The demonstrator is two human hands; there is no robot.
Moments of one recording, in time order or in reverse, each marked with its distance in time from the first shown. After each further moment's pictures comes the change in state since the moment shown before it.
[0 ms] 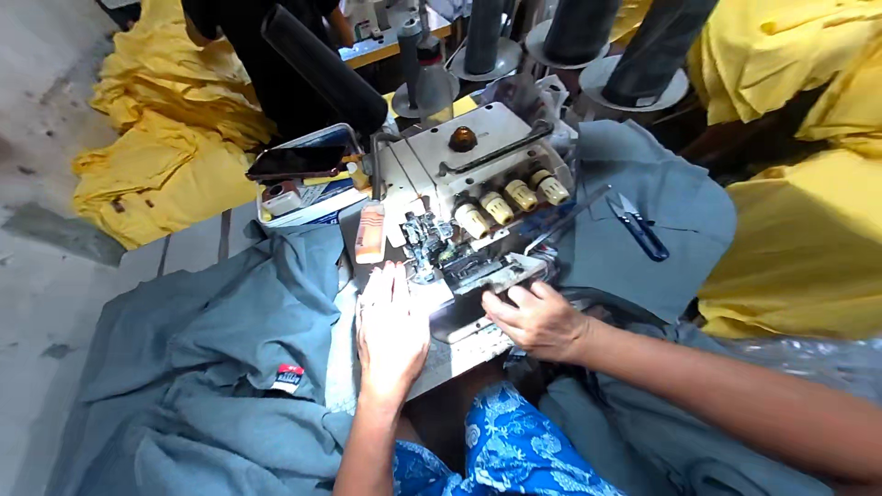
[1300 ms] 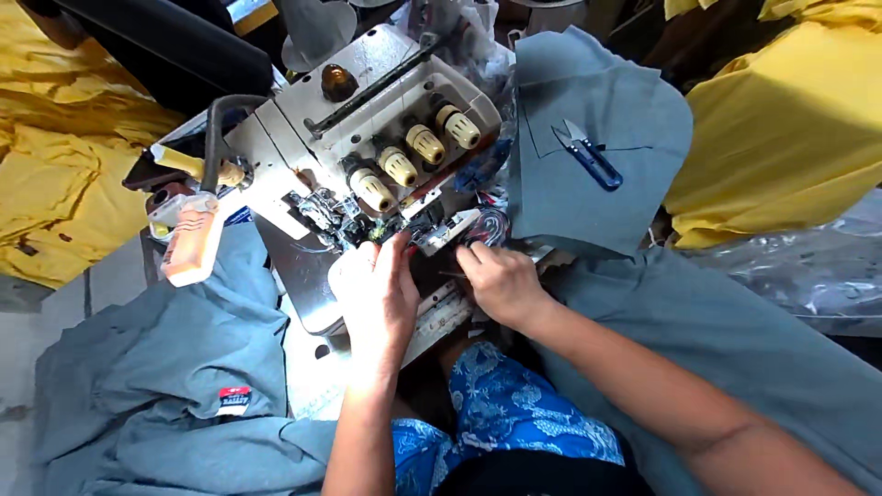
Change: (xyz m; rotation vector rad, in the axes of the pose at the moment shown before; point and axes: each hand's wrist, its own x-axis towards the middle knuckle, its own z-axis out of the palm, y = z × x) left_hand 0.022 0.047 0.026 -0.142 0.168 0.224; right_hand -0.005 -0.030 0.015 0.172 0.027 0.776
